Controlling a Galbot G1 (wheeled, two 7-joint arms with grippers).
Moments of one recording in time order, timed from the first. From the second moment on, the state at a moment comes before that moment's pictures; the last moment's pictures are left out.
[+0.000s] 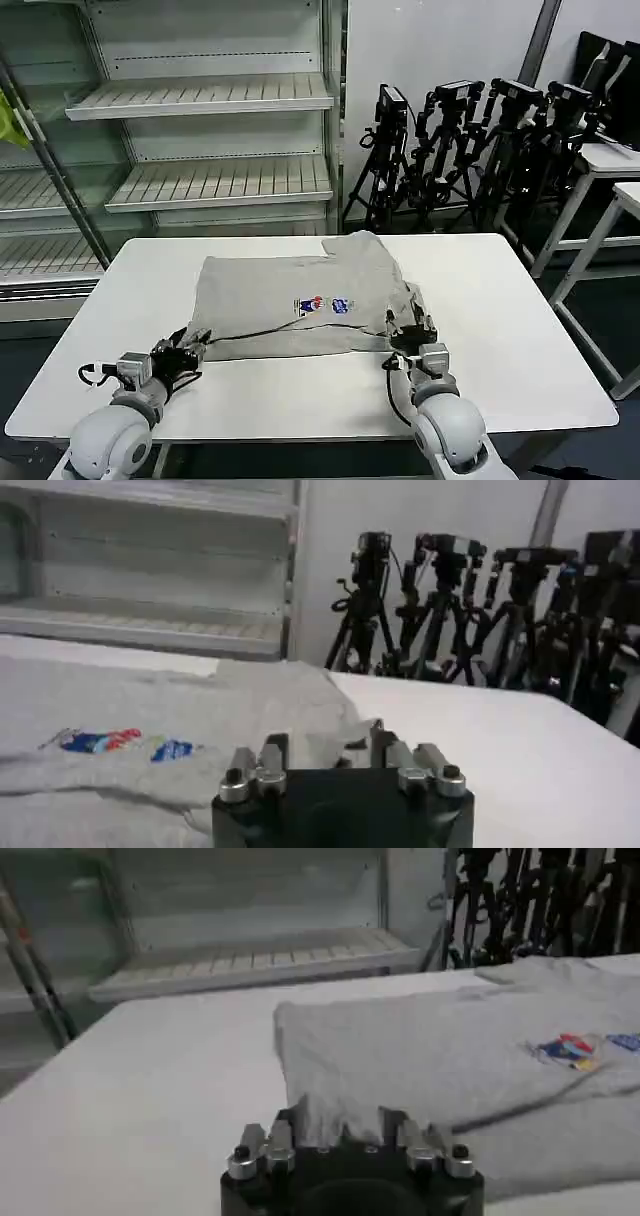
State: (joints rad) left arm 1.30 -0.98 -0.47 -2.02 -0.63 0.58 -0.26; right arm -1.17 1.31 0.30 1.95 0.23 -0.50 0.28
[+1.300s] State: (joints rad) left arm 1.56 -1.00 -0.57 -2.15 -0.70 0.58 -0.26; right arm -1.53 1.24 0.39 2.23 0.30 -0.57 0.29
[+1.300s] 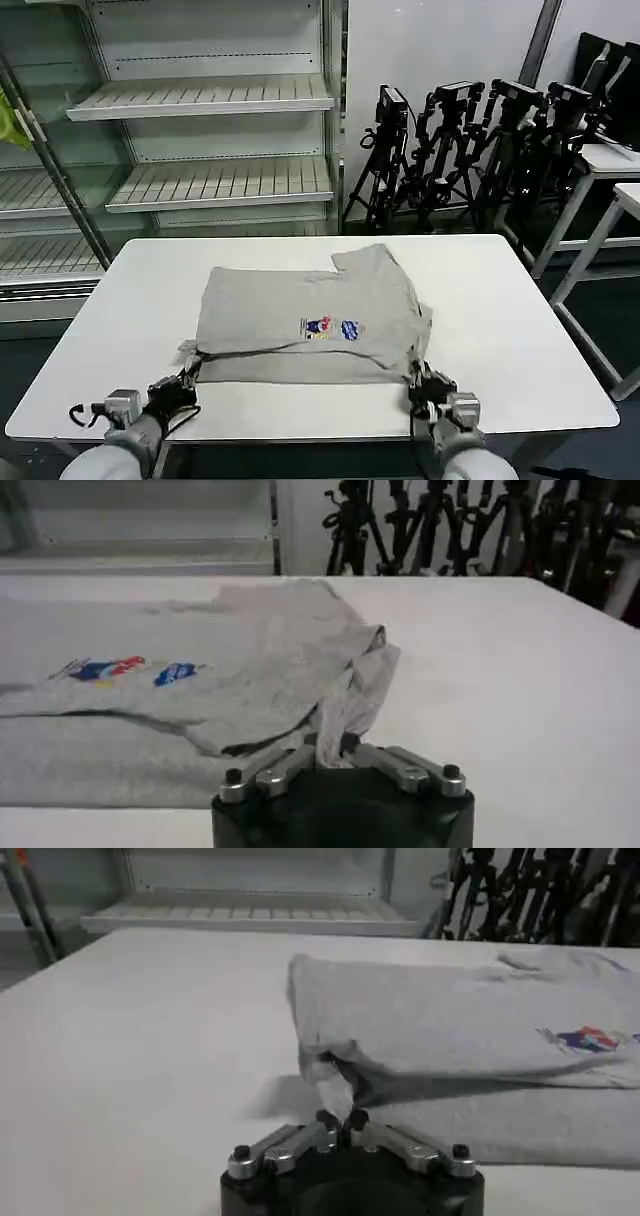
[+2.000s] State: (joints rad) left arm 1.42 -0.89 -0.66 -2.22 -0.71 0.58 -0.30; right arm -1.19 1.19 0.41 2.15 0.34 -0.54 0.32
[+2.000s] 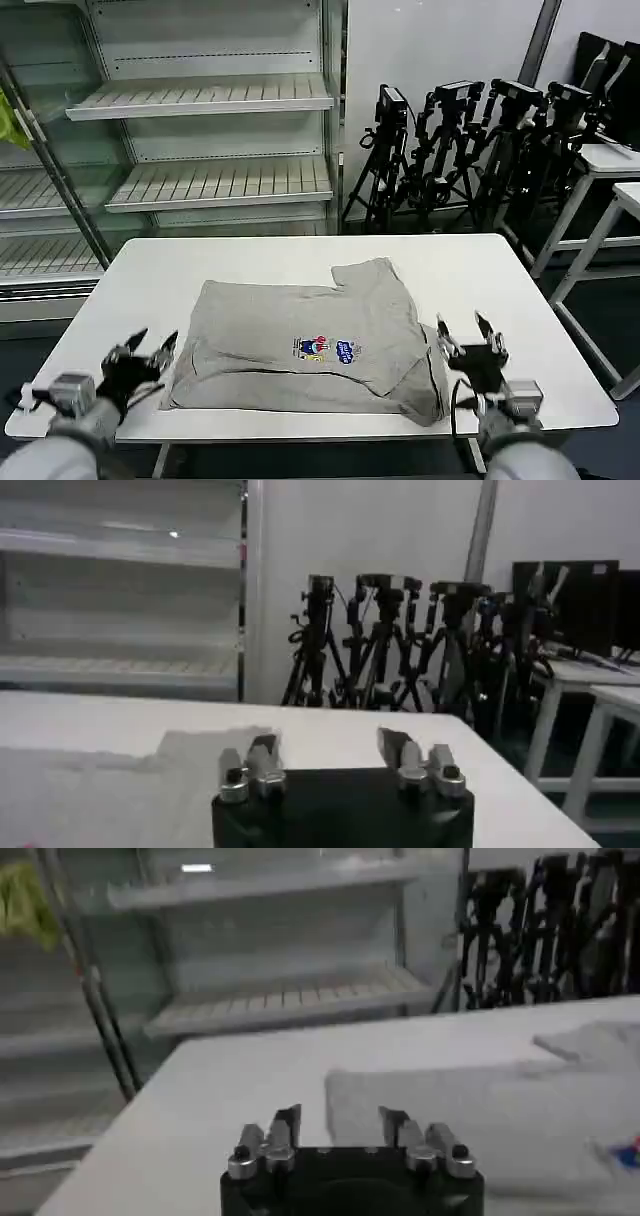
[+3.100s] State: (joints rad) left arm 0.59 -1.02 -0.05 -1.40 -0.77 0.59 -0.37; right arm -0.49 1.36 0.14 1.19 0.38 -0.58 0.26
